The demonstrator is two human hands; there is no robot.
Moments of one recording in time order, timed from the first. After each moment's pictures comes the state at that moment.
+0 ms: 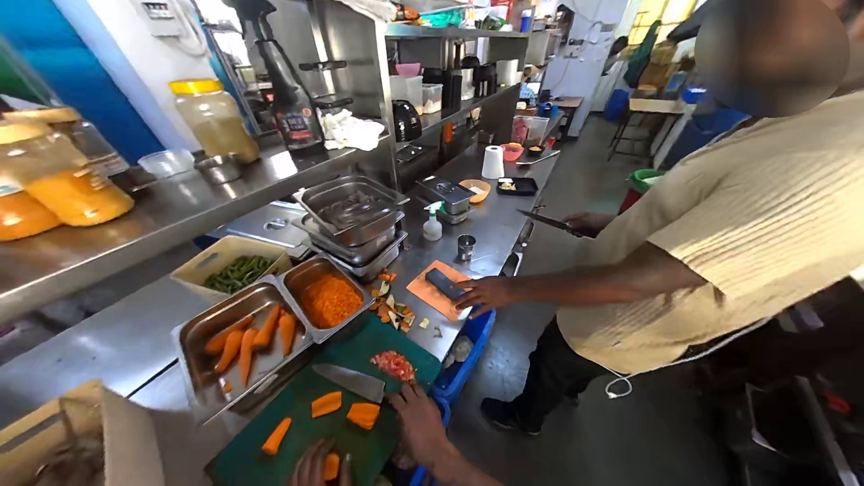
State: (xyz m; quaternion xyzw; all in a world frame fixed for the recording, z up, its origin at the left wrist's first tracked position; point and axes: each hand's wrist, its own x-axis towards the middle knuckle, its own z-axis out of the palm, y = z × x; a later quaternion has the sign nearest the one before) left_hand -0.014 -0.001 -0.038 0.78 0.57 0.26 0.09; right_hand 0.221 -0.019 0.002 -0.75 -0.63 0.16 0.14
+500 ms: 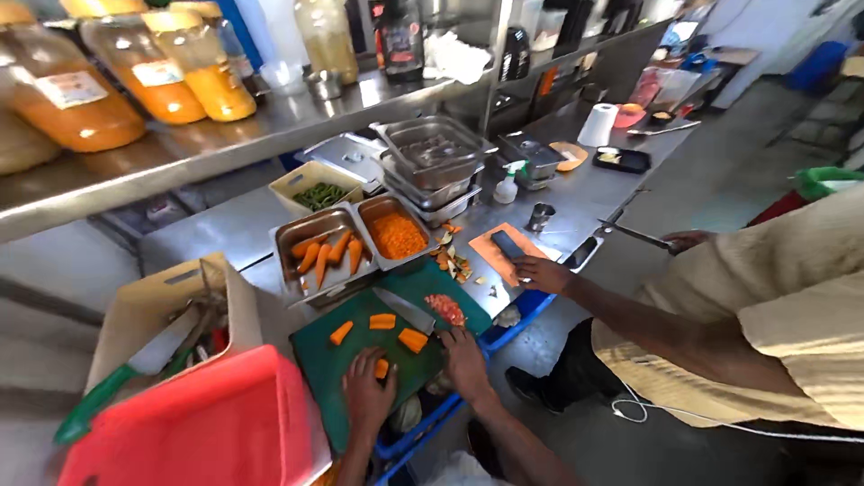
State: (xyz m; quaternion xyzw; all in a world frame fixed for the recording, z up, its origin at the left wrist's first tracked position) left_hand -0.006 0.001 -0.040 0.74 0.60 0.29 0.09; right_hand 0.224 -0.017 0.008 -0.75 -0.64 0.14 0.12
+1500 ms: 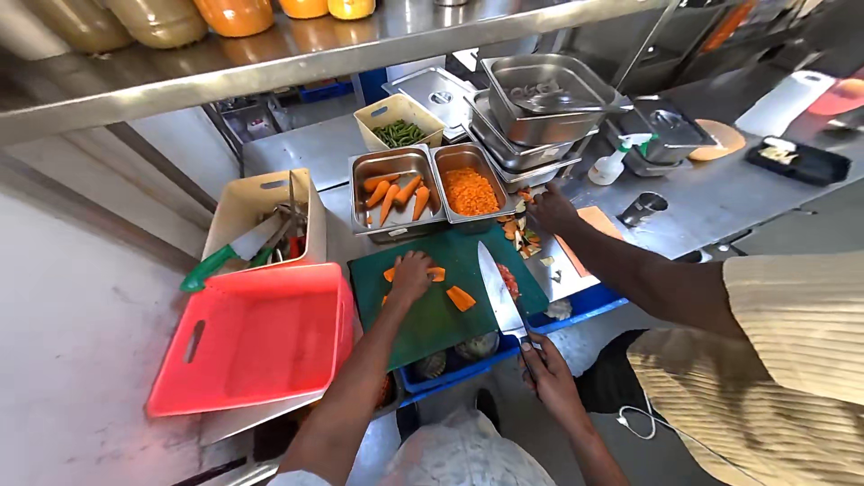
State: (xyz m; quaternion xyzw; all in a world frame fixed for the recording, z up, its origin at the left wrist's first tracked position) left_hand 0.001 0.127 0.017 0.79 0.58 0.06 0.17; right_hand 0.277 -0.104 0.026 -0.63 -0.42 0.49 0.43
